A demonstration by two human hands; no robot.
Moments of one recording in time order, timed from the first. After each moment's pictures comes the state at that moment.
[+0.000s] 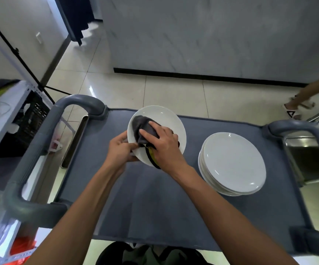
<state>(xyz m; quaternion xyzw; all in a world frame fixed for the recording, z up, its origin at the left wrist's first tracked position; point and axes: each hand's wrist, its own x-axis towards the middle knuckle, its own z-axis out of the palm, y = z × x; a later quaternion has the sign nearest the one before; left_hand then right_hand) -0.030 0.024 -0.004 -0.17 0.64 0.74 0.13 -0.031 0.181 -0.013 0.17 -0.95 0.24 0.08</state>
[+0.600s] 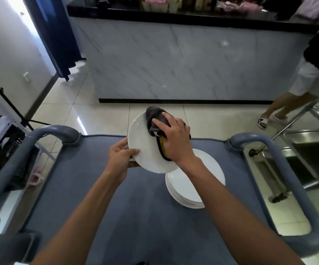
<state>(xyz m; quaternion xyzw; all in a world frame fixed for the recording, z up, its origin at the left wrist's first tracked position) -0.034 0.133 0.049 -0.10 0.62 0.77 0.10 -0.058 0.319 0.069 0.08 -0.97 0.16 0.16</state>
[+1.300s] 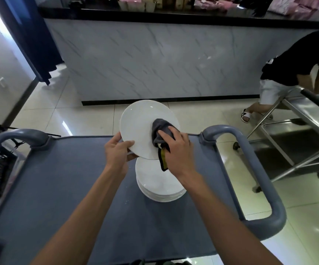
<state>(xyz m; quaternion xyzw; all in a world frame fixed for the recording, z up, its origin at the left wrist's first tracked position) -0.022 0.243 0.054 -0.14 0.58 0.80 0.05 0.016 0.420 0.053 -0.03 -0.97 0.19 0.12</state>
